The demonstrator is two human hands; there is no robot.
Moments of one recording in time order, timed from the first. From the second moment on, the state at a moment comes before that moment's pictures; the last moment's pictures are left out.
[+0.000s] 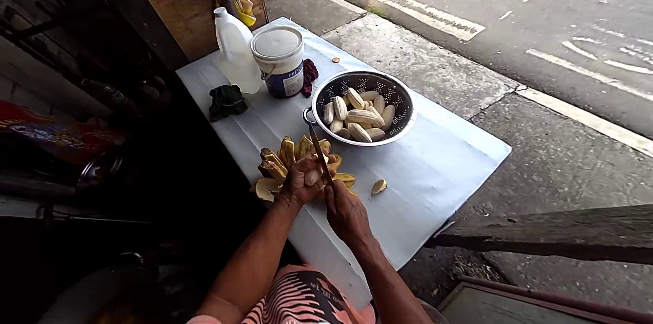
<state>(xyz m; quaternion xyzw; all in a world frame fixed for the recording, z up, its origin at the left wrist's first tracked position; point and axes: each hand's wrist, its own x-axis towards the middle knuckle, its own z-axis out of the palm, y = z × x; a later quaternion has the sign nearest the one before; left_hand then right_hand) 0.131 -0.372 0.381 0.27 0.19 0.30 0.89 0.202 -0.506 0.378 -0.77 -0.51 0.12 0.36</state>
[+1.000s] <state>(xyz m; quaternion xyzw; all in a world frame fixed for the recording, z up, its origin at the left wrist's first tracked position) 0.157 -0.292 0.409 0.81 0.38 -0.01 0.45 0.227 -0.499 0.346 -0.79 -0.46 0.20 0.35</state>
